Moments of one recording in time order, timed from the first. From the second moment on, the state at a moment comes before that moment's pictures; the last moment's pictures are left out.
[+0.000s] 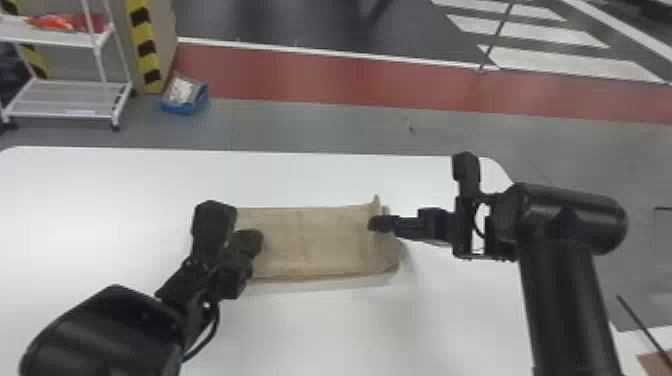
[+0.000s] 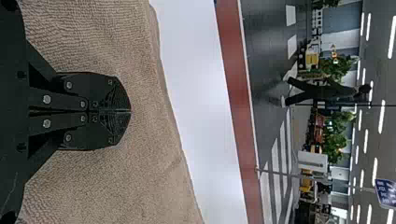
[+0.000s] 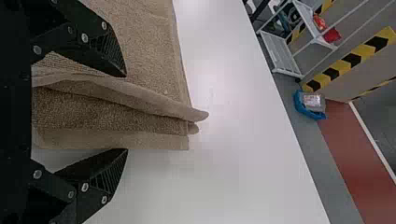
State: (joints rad) left arm -0.07 0.14 -0.44 -1.60 0.19 0.50 0.06; right arm -0.37 -0.16 -0.20 -1.50 -0.09 1.34 0.62
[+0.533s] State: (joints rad) left arm -0.08 0.14 -0.44 -1.57 0.20 0.49 0.05; right arm -0.38 -0.16 -0.22 -1.49 -0.15 1.37 0.76
